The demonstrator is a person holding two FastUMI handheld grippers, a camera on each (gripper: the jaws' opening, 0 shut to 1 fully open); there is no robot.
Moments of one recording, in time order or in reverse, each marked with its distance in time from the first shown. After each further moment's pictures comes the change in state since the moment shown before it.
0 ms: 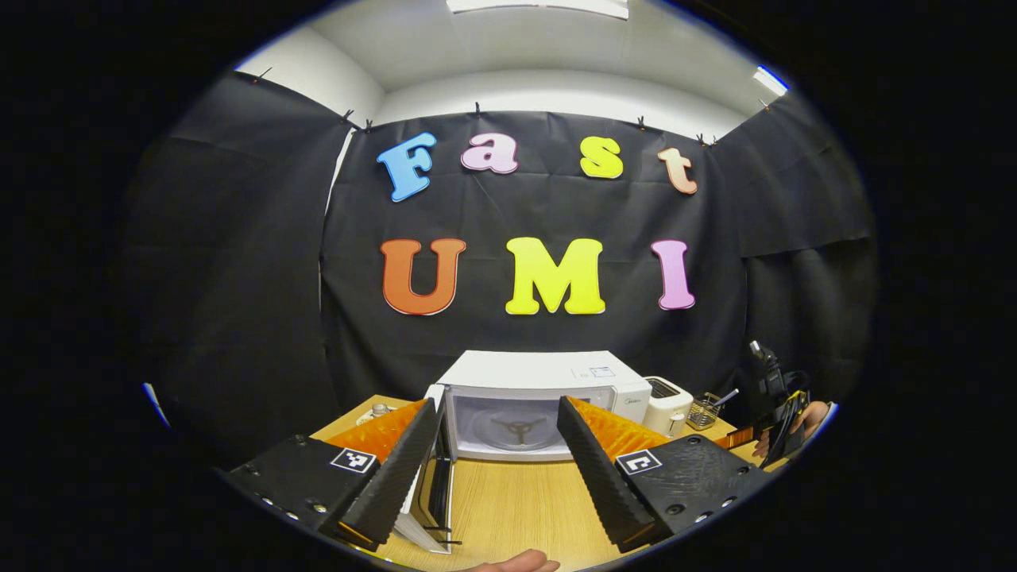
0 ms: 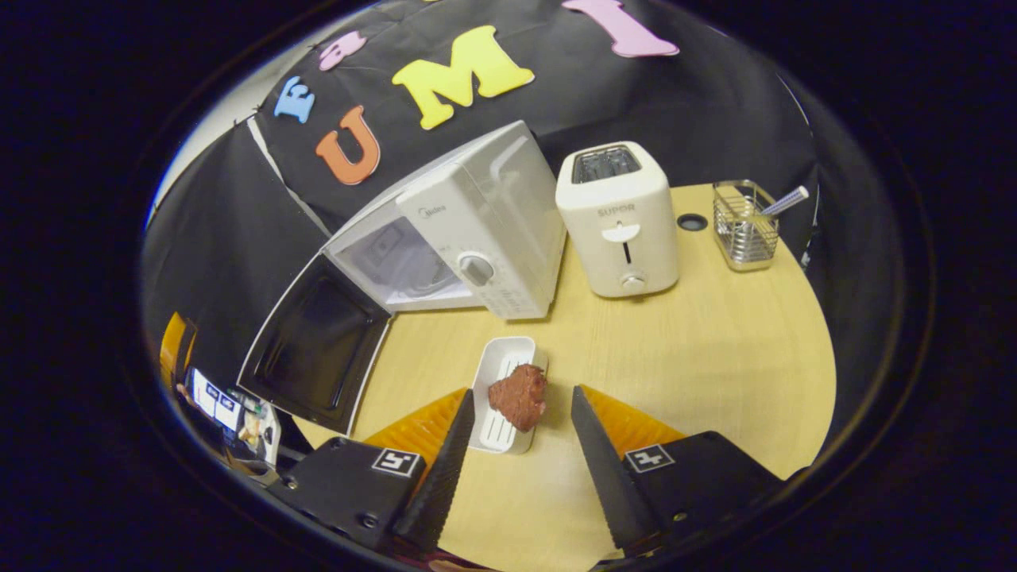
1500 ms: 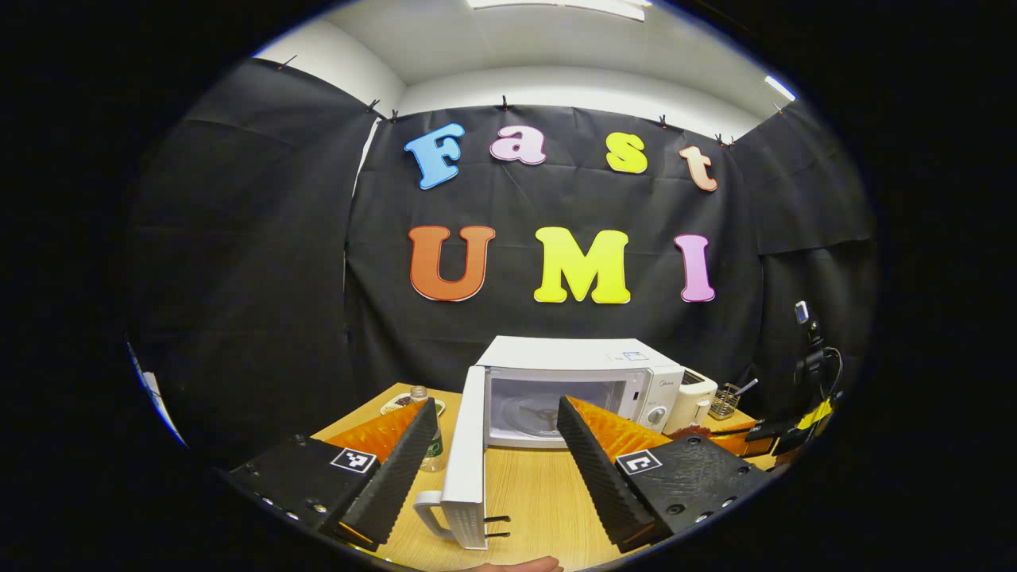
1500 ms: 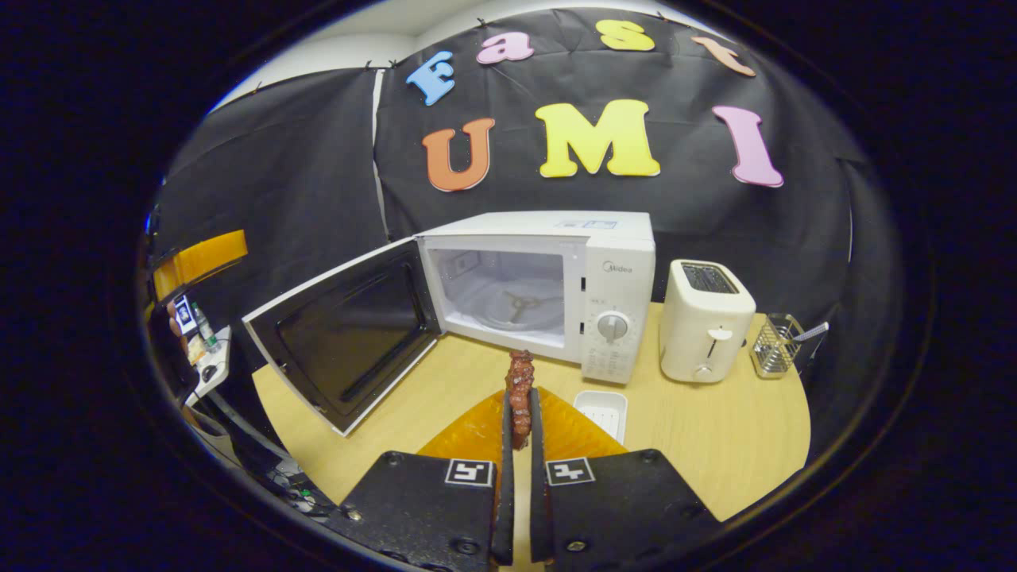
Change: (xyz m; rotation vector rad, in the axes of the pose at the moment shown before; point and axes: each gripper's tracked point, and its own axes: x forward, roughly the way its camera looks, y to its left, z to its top) left arm -0.020 0.071 -0.038 -0.028 0.023 0.035; right arm 0.006 0.166 -0.009 -0.451 -0.357 -0.096
